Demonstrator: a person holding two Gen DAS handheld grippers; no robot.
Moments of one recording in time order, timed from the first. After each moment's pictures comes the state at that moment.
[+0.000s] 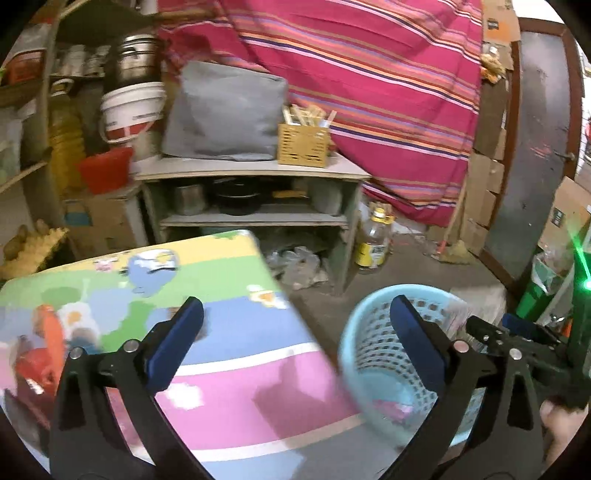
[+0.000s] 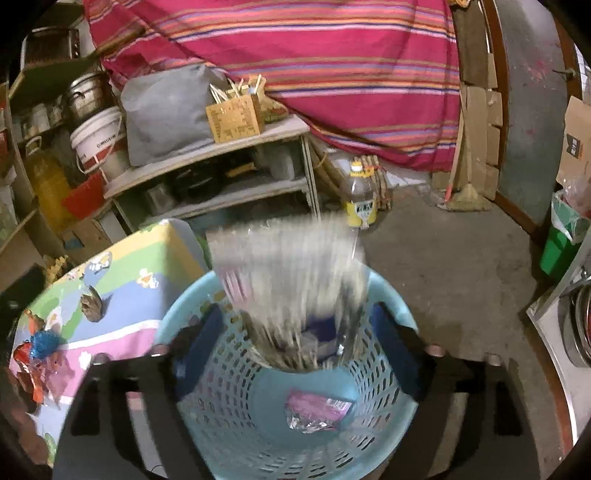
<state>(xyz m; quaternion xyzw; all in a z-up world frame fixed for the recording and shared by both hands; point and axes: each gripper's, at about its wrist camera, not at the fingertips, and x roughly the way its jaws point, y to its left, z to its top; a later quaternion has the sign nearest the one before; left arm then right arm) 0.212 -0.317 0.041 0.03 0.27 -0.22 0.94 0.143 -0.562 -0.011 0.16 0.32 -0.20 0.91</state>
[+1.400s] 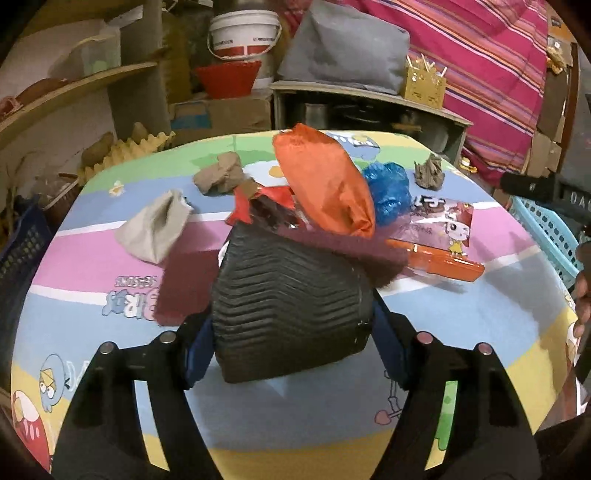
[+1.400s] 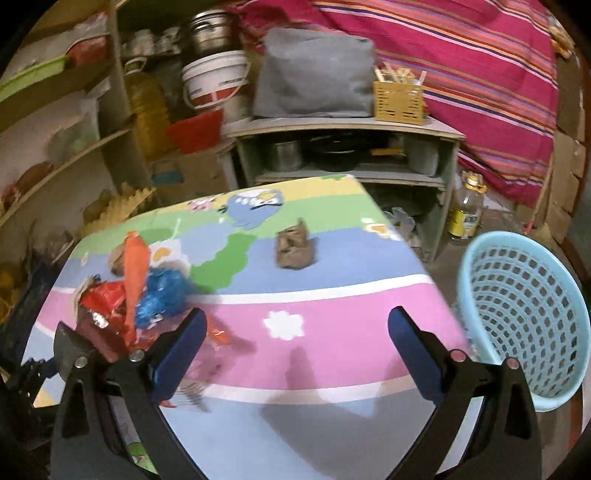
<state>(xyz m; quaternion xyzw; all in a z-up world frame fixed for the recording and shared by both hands) 0.192 -0.026 -0.059 0.03 0.36 -0.12 0.92 0.210 -0.273 -0.017 0.07 0.33 -0.05 0.94</state>
